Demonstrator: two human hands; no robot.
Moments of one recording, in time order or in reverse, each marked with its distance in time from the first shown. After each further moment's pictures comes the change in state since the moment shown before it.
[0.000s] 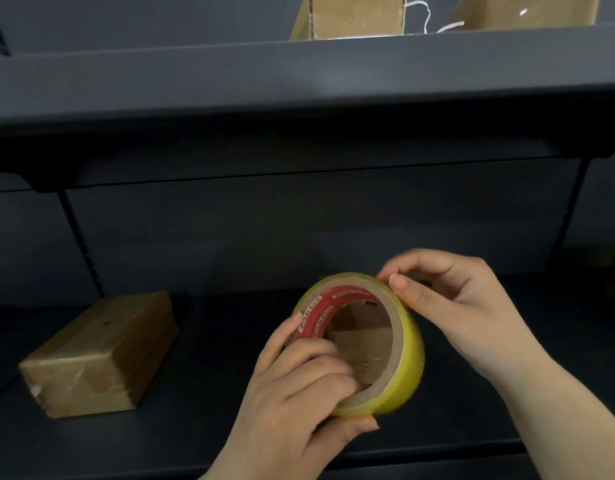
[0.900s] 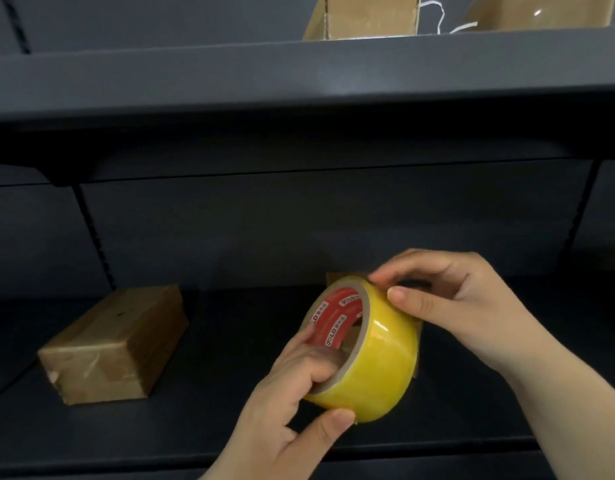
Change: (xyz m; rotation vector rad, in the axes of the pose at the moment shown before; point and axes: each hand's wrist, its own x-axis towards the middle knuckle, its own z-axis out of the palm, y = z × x) left_hand -0.014 0.005 -0.010 -0.609 -0.032 -0.307; right_hand 0.004 -0.011 0.001 0.086 -0.118 0.063
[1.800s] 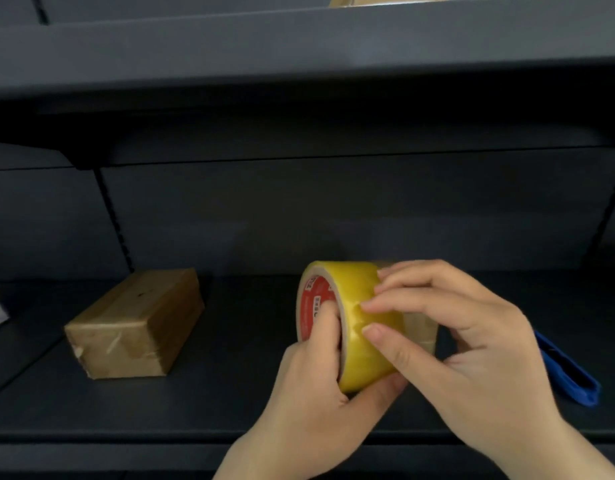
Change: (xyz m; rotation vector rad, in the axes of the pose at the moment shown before) left_hand 0.017 0.016 0.013 -0.038 0.091 -0.113; right_hand -0.028 -0.010 0.052 -0.407 0.244 -0.309
